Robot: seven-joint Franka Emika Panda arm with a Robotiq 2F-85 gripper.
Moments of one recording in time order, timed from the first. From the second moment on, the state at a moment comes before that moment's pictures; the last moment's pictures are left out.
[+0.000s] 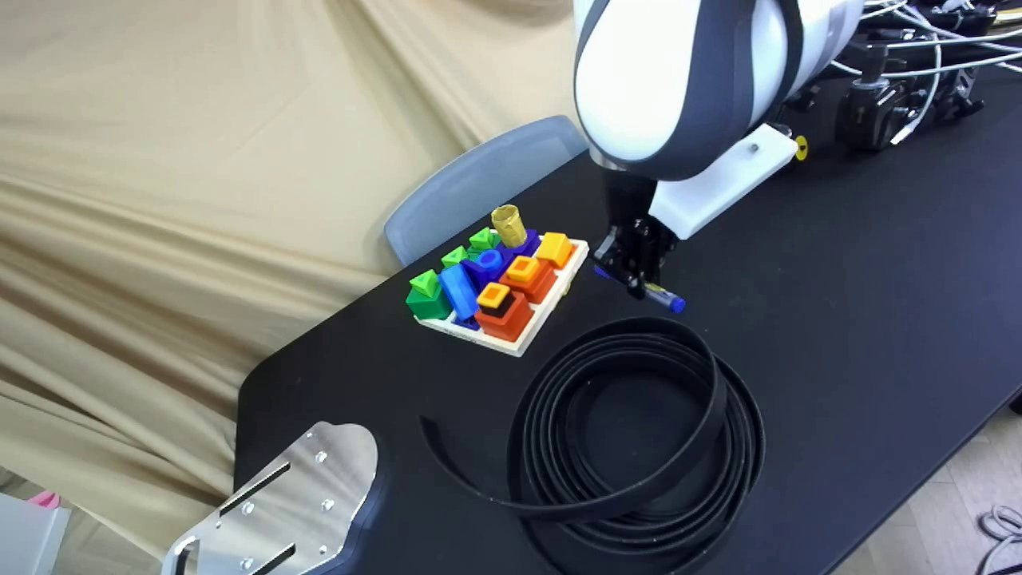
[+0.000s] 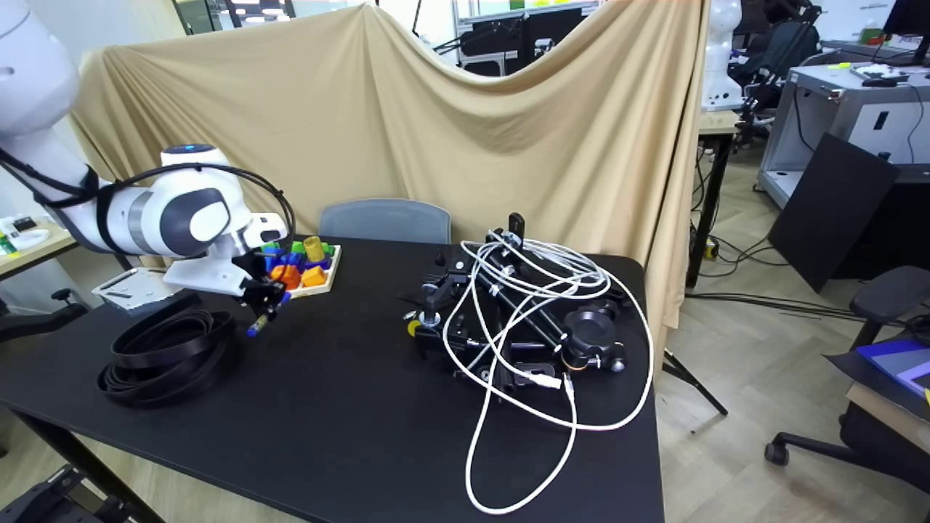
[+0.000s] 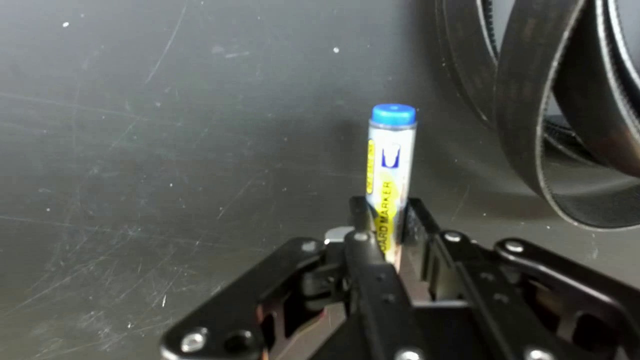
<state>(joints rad) 0.15 0.45 0.19 -2.25 0.09 2.82 0.07</state>
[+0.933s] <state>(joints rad) 0.16 0.50 0.16 -2.27 0.08 2.83 0.07</state>
